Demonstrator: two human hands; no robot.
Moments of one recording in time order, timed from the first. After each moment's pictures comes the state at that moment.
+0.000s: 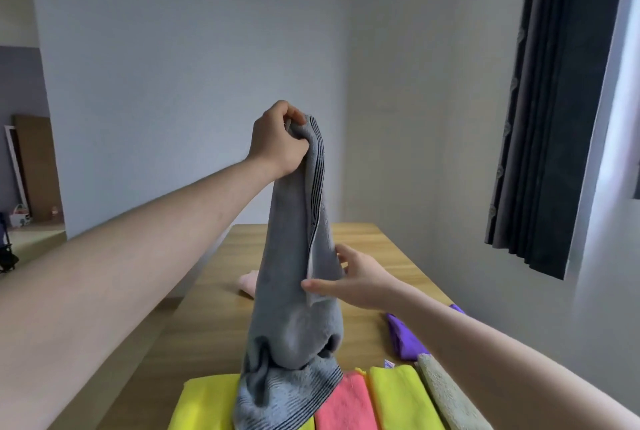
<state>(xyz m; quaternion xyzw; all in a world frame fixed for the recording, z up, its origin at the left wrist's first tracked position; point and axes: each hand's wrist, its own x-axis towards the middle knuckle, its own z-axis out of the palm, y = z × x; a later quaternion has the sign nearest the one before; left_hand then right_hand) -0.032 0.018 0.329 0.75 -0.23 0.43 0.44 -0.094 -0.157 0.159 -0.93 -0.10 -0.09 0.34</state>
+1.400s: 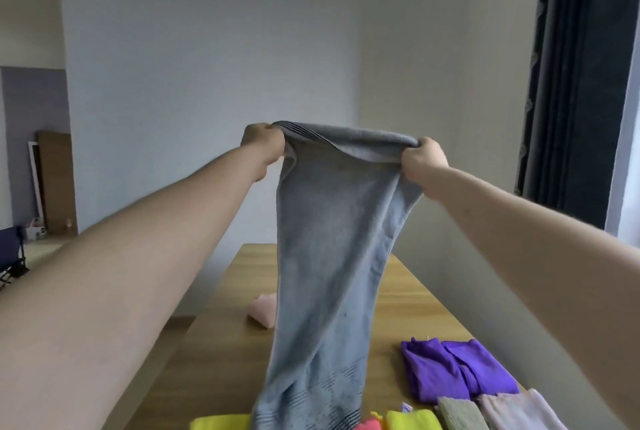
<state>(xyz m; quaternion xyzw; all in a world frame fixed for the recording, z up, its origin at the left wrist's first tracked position) 0.005 0.063 0.382 0.74 -0.05 0.23 0.63 -0.031 -0.207 0.359 -0.81 0.08 -0.36 0.45</state>
